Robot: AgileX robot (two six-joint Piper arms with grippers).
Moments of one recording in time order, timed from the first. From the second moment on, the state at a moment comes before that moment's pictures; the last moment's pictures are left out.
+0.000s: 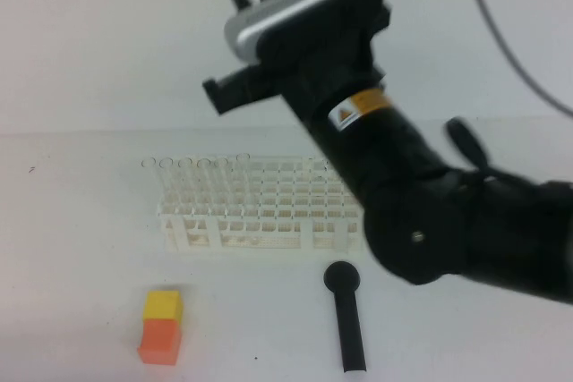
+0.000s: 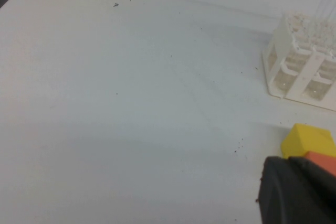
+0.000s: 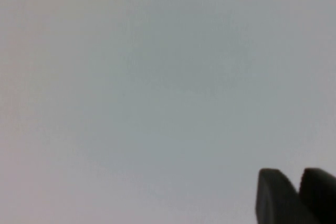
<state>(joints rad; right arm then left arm) 0.91 1.78 -1.23 0.51 -0.82 -0.67 -0.05 -0.01 0.00 0.03 0.35 -0.13</state>
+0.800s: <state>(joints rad) 0.89 1.08 -0.89 0.14 -0.57 -0.85 -0.05 -0.01 0.00 0.03 0.35 -0.13</state>
